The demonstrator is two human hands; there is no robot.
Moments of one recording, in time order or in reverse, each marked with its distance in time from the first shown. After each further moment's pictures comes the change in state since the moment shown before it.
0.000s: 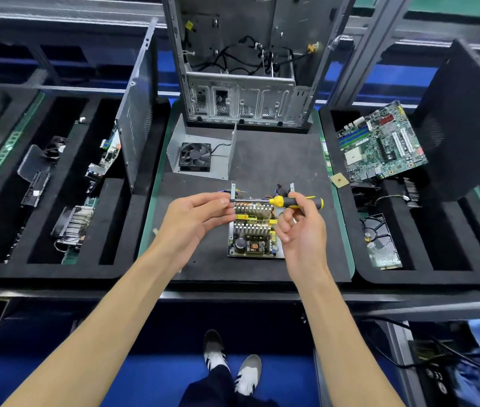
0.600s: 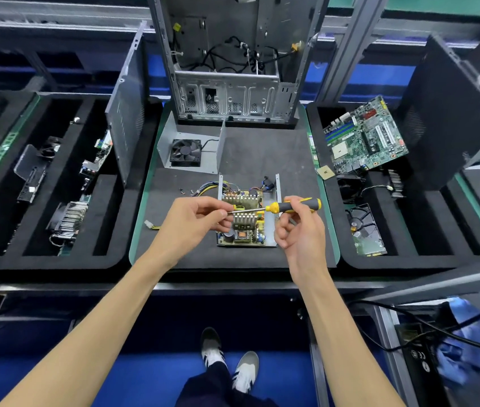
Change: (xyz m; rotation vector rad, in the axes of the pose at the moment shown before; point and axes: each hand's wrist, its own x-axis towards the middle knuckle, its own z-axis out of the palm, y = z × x) left_hand -0.026 -0.017 0.016 0.534 -0.090 0.200; right_hand -0.024 -0.008 -0.040 -0.154 -0.057 -0.087
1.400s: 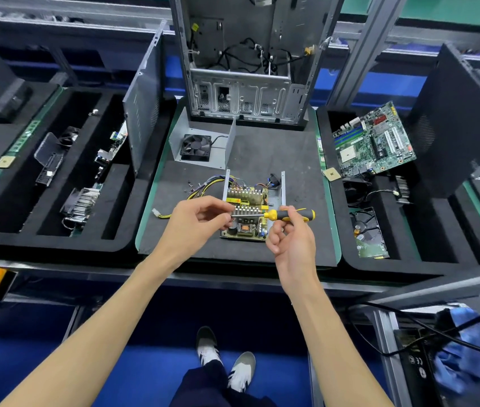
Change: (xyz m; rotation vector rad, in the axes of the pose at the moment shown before) left_hand -0.026 -0.010 0.008 0.083 0.092 0.105; right_hand -0.019 0.018 -0.002 0.097 0.006 0.120
